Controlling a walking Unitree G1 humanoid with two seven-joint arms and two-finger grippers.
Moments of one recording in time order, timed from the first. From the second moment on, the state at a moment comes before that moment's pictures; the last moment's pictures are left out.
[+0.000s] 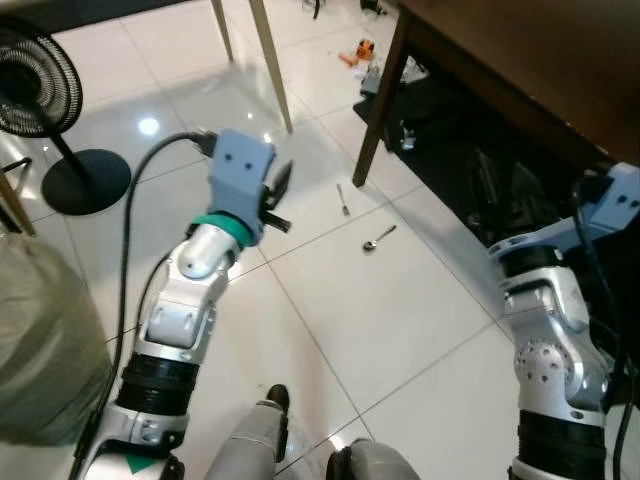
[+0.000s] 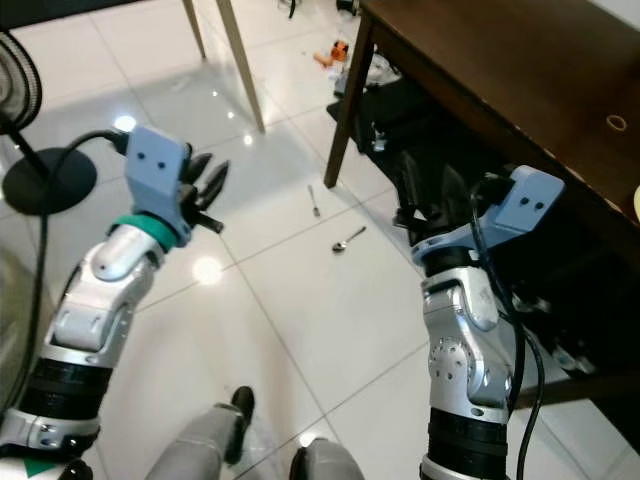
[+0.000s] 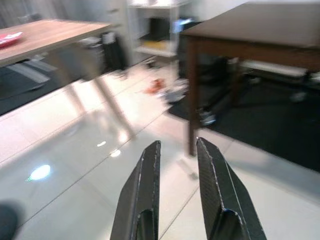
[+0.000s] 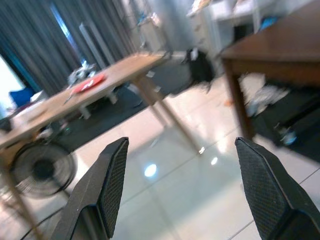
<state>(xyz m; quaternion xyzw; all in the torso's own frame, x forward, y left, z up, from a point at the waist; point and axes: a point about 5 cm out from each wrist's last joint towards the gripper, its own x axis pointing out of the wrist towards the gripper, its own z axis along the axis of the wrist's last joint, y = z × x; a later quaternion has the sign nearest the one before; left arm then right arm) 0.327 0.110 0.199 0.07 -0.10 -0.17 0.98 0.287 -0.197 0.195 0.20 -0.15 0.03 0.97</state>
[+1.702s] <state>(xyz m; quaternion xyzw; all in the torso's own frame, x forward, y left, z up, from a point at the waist) 0.345 0.130 0.185 0.14 -0.08 -0.14 0.98 0.286 -0.217 0.179 -0.08 -0.09 0.06 0.99</state>
